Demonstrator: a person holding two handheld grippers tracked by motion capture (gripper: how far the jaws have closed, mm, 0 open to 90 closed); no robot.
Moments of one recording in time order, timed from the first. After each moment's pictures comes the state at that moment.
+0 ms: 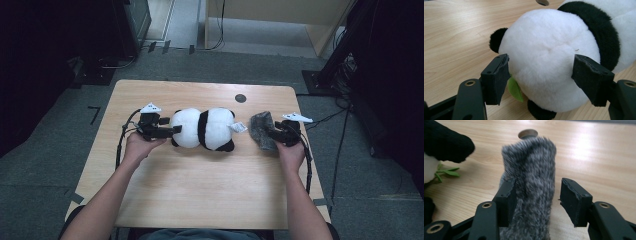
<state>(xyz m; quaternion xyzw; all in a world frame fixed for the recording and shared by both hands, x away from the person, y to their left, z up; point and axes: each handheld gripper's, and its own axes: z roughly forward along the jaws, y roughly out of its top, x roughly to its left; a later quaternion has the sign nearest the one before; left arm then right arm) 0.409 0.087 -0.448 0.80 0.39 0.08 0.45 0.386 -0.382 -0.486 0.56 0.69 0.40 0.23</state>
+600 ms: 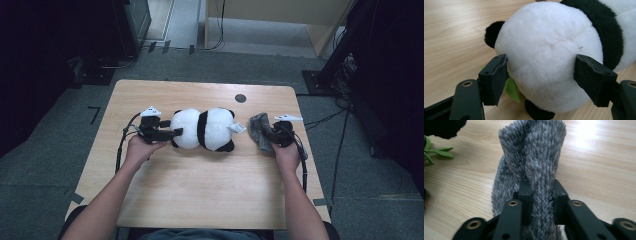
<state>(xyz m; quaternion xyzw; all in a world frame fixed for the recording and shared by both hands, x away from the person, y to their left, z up) 0.408 0.088 -0.461 0.79 0.40 0.06 0.46 0.393 -0.366 -0.496 0.57 0.72 0.35 0.20</state>
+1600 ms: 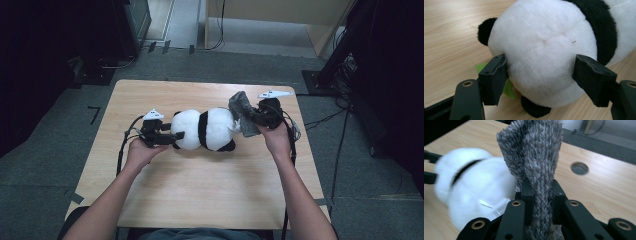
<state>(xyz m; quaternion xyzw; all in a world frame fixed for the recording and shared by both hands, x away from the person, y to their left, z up) 0.396 0.081 -0.460 0.80 0.40 0.07 0.45 0.389 -0.293 -0.377 0.47 0.76 0.41 0.18</state>
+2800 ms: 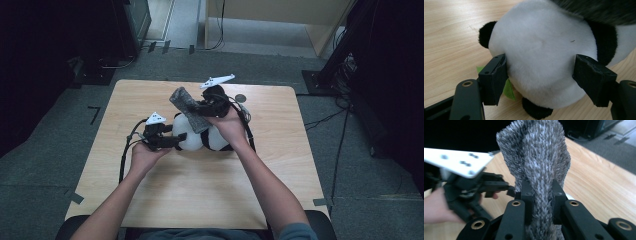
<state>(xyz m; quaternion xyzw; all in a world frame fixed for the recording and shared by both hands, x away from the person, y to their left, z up) 0.383 0.071 -0.462 0.78 0.41 0.10 0.46 0.422 -0.152 -0.357 0.33 0.82 0.45 0.08</state>
